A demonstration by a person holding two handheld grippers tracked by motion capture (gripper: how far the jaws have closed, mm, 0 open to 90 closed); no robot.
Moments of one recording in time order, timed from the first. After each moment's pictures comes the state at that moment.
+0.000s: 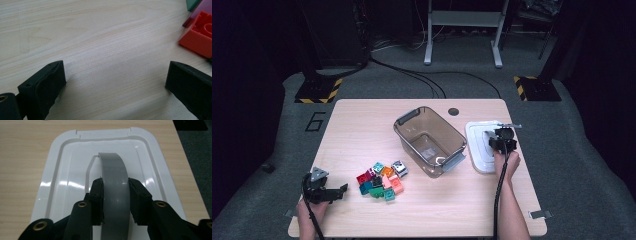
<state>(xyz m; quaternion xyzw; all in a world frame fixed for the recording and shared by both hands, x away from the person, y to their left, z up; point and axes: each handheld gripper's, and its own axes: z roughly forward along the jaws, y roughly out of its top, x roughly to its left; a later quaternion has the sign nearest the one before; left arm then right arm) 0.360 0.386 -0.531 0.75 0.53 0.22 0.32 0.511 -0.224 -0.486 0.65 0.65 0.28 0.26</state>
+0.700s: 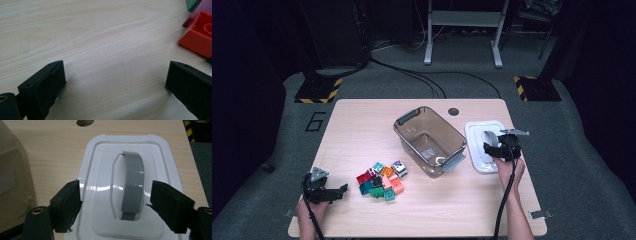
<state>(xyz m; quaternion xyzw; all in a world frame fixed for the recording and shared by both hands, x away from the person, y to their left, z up) 0.360 0.386 -0.531 0.75 0.53 0.22 0.32 0.461 -0.223 -0.458 0.60 0.68 0.34 0.24</state>
